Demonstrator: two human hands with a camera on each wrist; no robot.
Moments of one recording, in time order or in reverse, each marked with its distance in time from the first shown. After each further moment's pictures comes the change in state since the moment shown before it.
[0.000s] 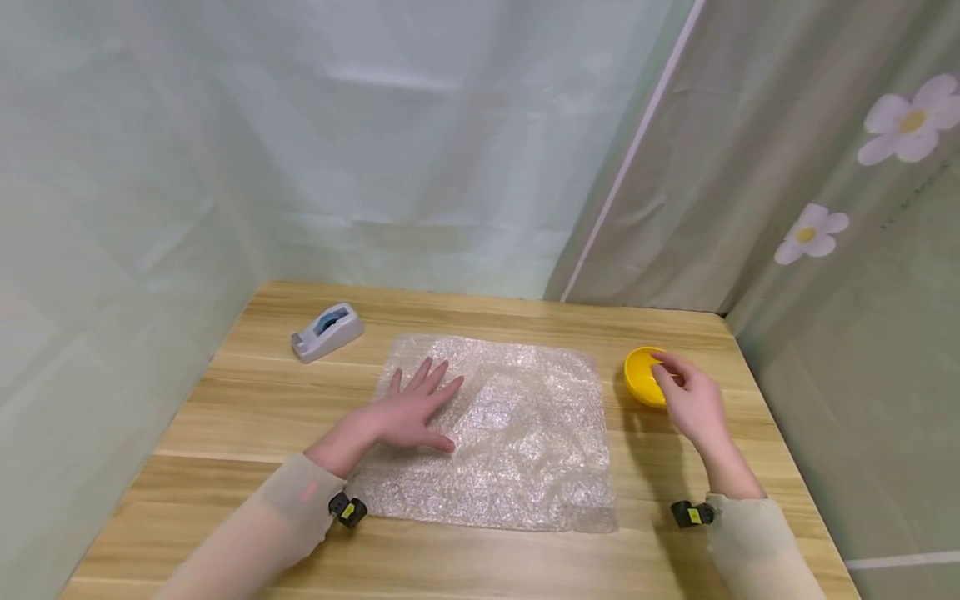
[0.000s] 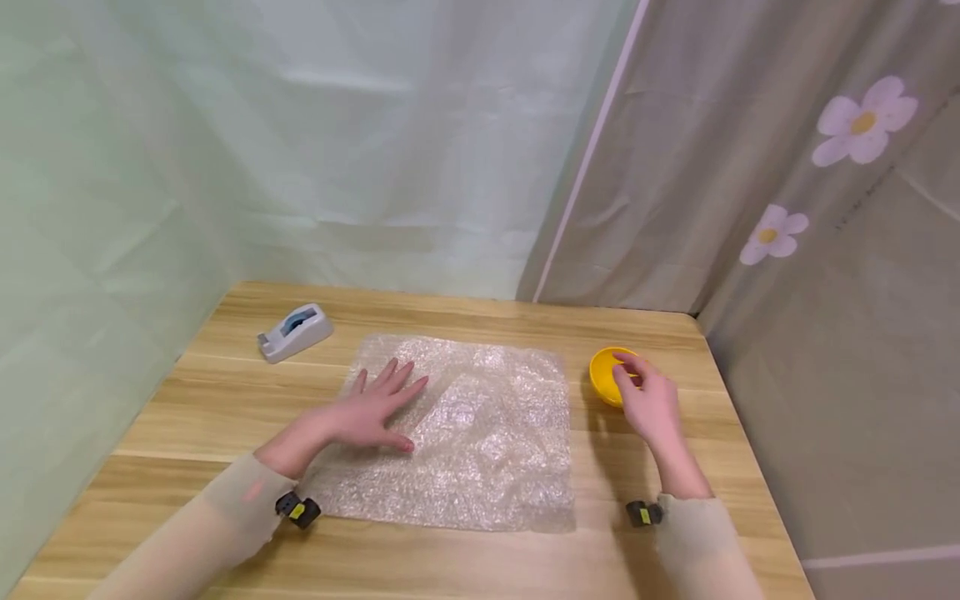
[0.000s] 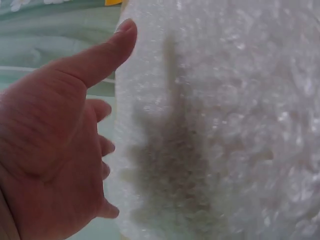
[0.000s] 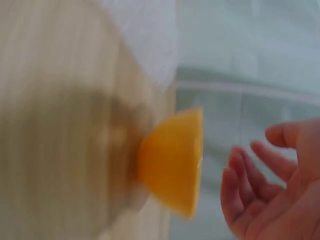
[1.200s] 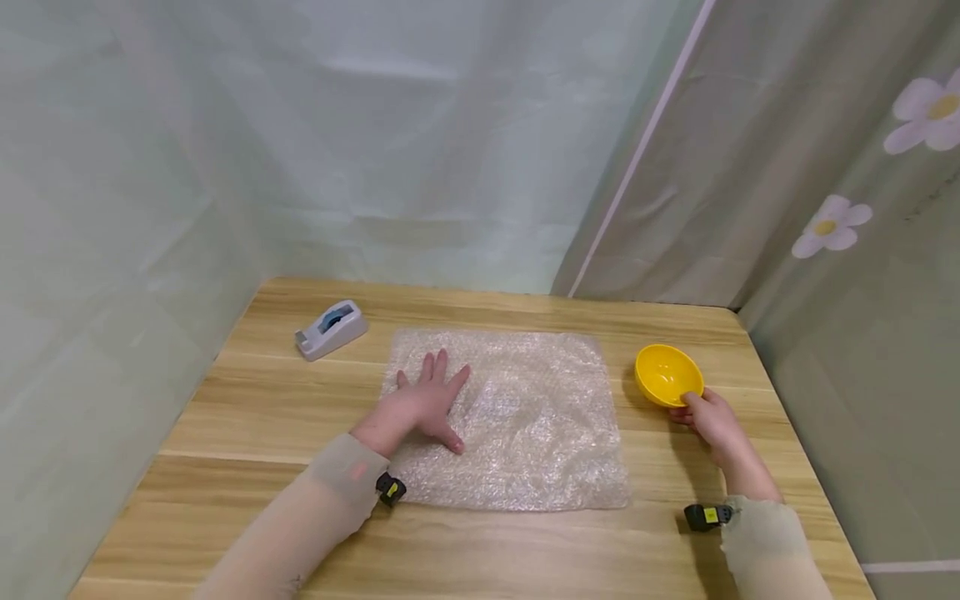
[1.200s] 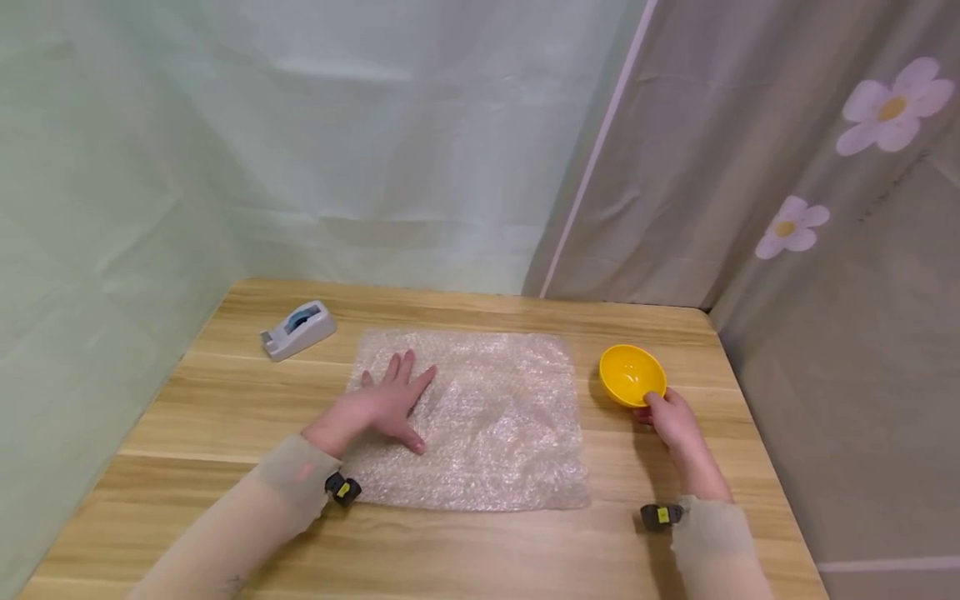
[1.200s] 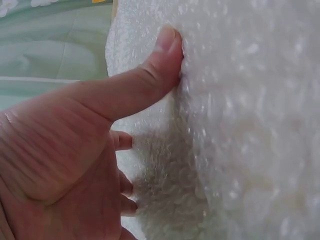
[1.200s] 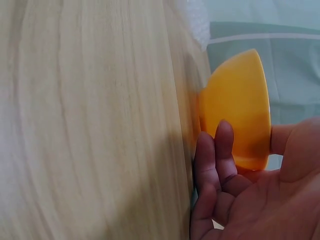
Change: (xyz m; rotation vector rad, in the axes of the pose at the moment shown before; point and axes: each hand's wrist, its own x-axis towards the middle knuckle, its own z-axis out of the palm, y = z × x) left_hand 0.032 -0.013 0.019 0.021 -0.100 -0.207; right_hand -0.037 0.050 0.005 0.348 -0.188 0.455
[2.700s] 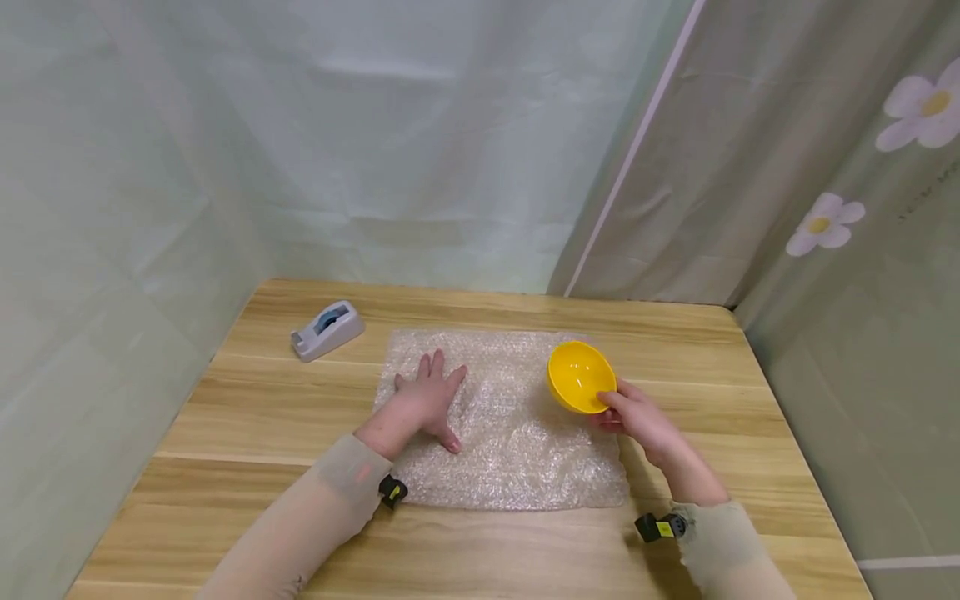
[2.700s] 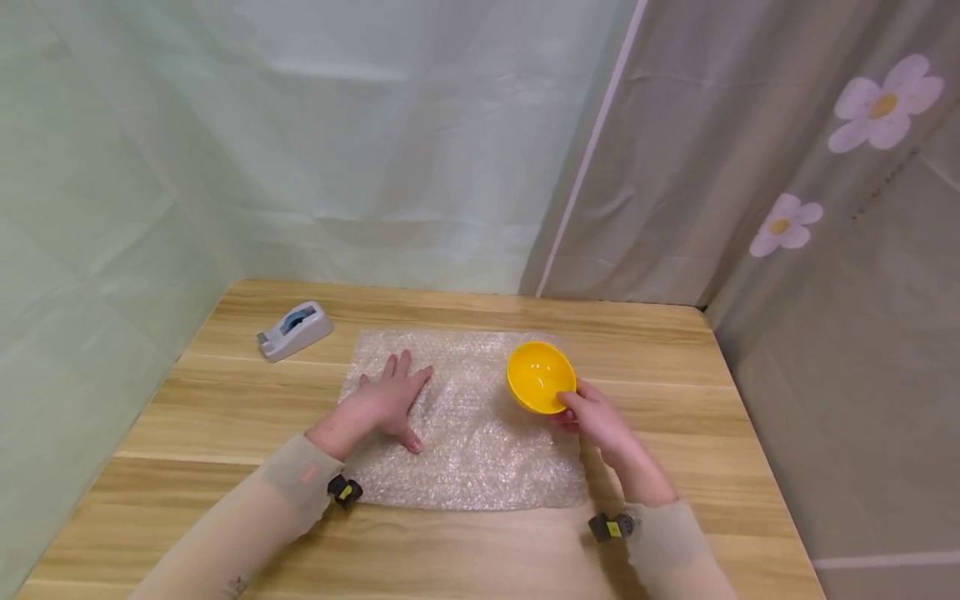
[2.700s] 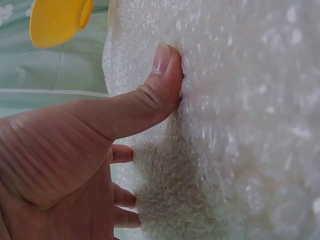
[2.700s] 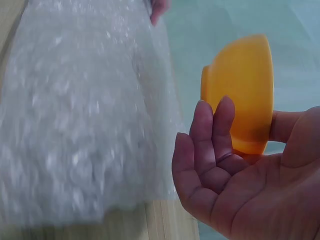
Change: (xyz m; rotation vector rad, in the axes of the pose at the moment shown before) left_hand 0.005 0.014 0.002 0.096 0.077 -0.079; right_hand -0.034 -0.056 0.085 0.080 -0.294 -0.178
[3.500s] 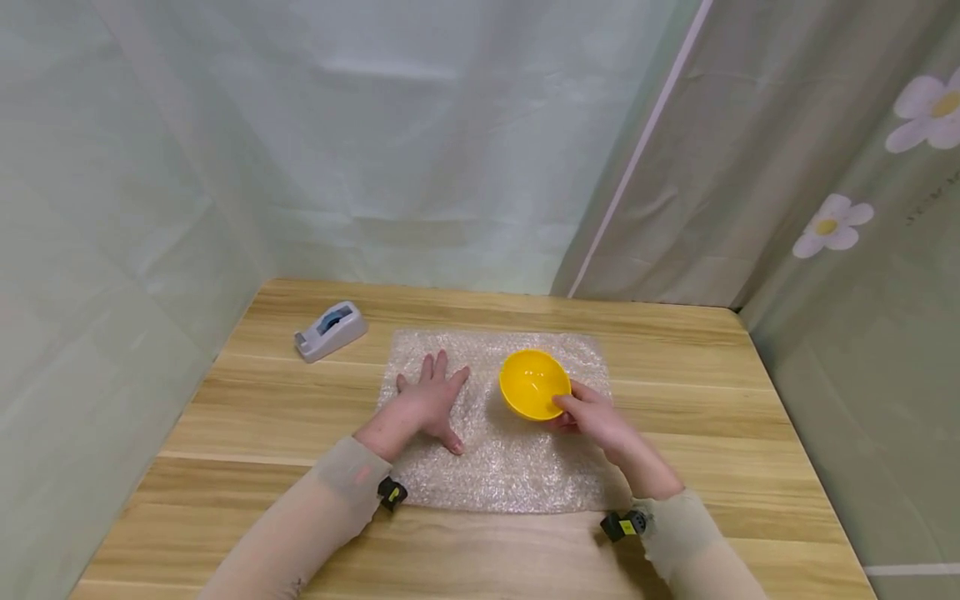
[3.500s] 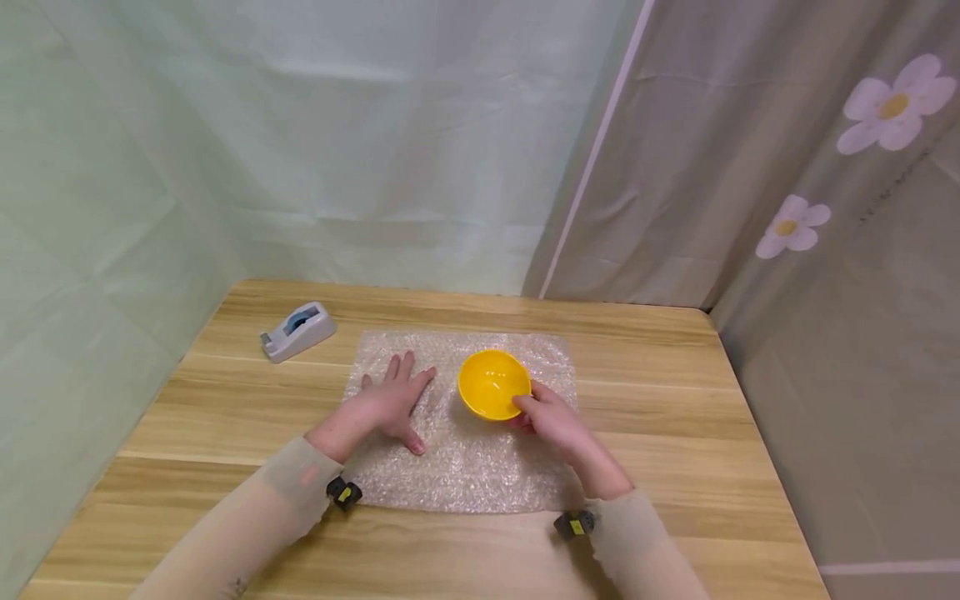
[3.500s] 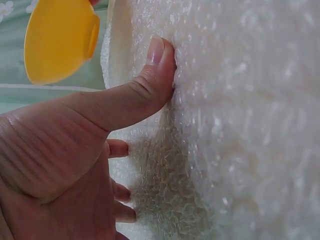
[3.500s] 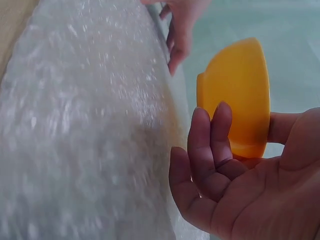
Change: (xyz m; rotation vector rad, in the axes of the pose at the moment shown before) left_hand 0.007 -0.008 0.008 -0.050 -0.014 0.006; right_hand 0.026 -0.011 0.057 -0.010 -0.062 -0.017
